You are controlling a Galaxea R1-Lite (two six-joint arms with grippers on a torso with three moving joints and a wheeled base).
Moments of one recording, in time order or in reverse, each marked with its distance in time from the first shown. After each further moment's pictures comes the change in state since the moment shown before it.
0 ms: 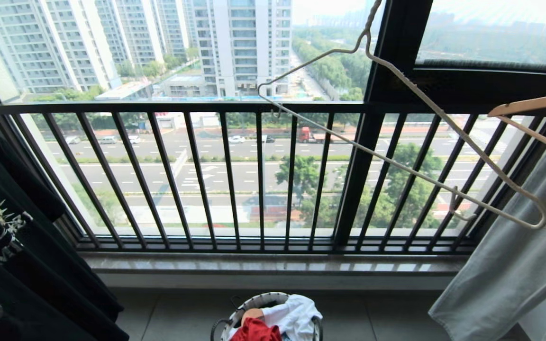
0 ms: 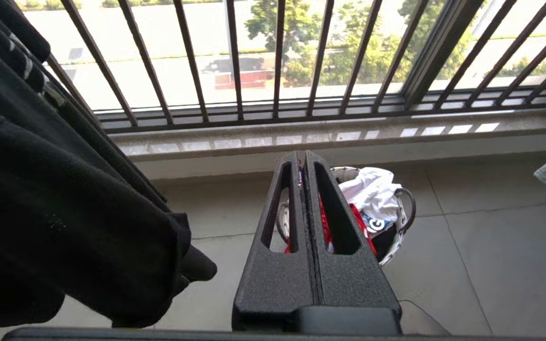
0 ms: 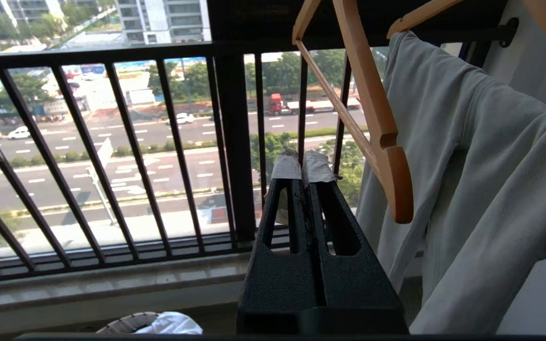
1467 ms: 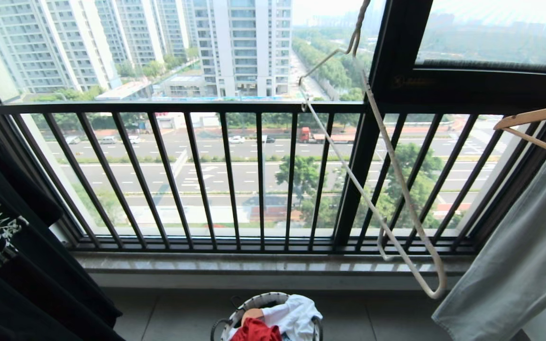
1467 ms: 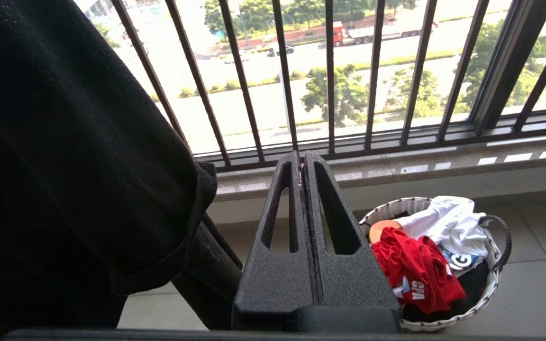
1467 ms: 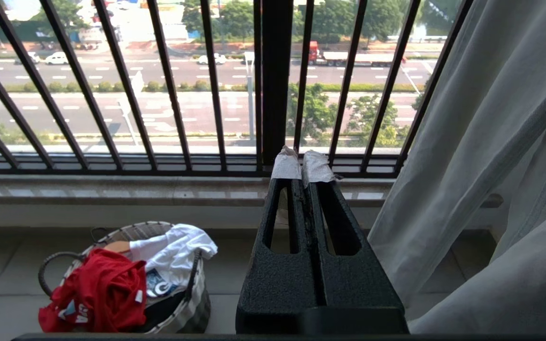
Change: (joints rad) left arm 0.211 -0.503 0.507 -0.219 -0.092 0.183; right arm -0.182 -0.285 0.637 -0.194 0.307 0.031
